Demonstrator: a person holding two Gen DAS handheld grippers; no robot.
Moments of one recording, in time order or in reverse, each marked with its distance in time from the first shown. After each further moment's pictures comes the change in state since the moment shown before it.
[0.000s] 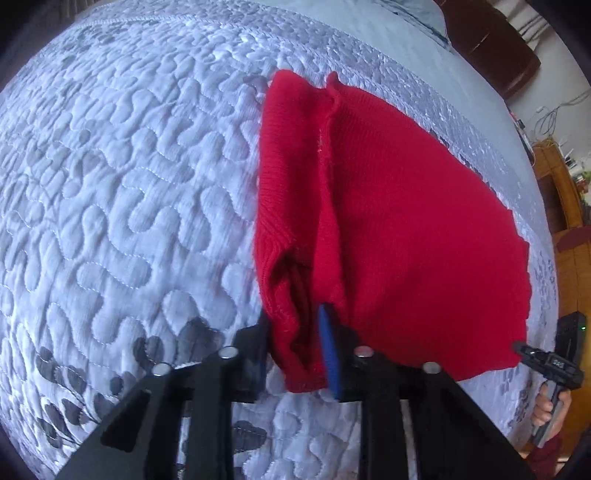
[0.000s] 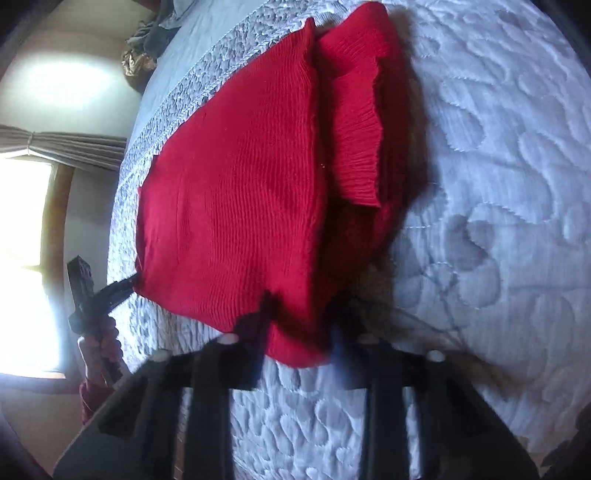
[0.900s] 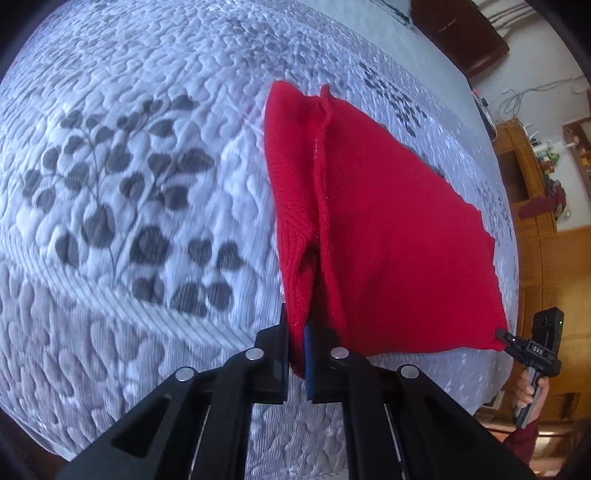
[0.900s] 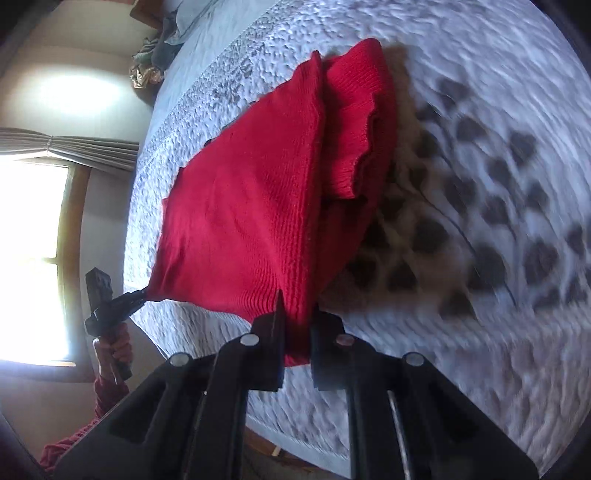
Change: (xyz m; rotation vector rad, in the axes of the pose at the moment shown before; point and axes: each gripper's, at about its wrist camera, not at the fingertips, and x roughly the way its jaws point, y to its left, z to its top) left arm -0.060 -0.019 -0.168 0.050 0.073 -0.108; right arm -0.124 -0.042 -0.178 0.027 -0.051 -0.017
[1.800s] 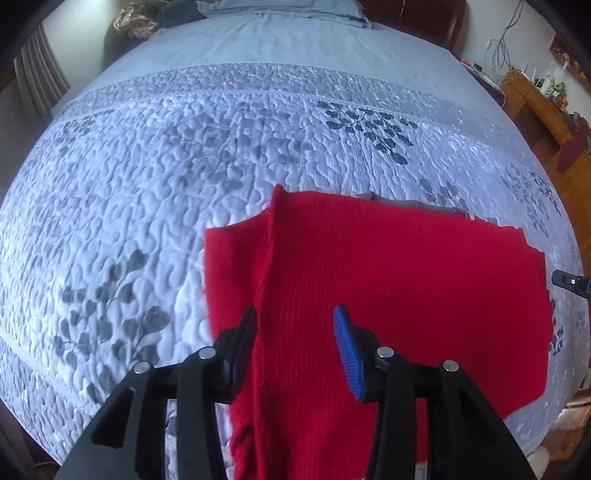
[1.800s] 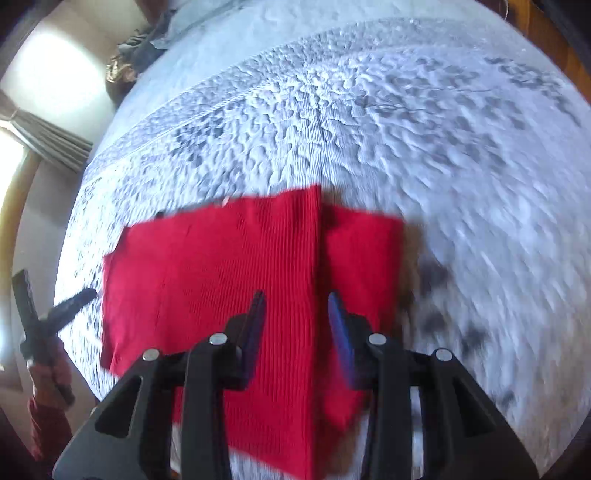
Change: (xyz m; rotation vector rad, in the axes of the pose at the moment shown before) left arm 0.039 -0.107 0.084 0.256 -0.165 0.304; right arm 0.014 0.029 0.129 -0.128 -0.124 -0.282
